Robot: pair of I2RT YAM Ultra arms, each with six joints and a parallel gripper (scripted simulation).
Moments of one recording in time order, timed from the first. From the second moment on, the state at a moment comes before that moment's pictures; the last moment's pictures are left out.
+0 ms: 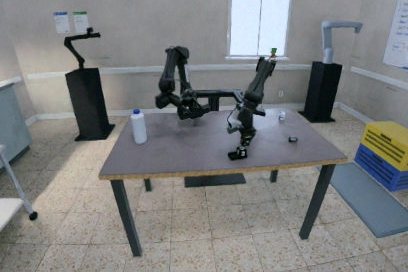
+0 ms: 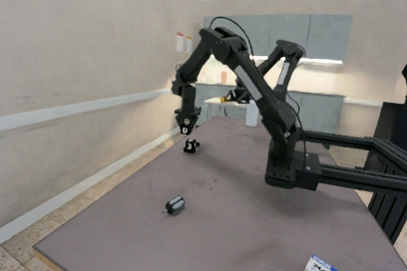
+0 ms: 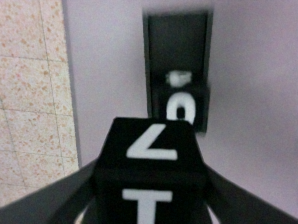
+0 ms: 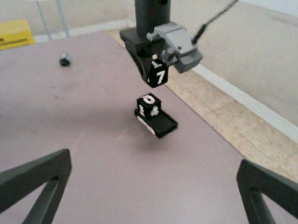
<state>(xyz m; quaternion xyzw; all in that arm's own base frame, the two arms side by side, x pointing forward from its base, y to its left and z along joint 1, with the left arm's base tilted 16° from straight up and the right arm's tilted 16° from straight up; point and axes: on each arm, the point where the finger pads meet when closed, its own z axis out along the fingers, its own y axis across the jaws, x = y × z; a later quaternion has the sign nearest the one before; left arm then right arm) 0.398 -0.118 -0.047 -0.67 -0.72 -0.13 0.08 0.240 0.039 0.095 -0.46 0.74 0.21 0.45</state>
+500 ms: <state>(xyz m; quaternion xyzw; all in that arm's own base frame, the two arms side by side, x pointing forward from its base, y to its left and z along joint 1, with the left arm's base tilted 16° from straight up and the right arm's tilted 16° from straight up) 0.364 -0.030 -0.047 -0.68 -0.72 -0.11 0.11 0.228 0.064 0.094 -0.48 0.71 0.26 0.44</state>
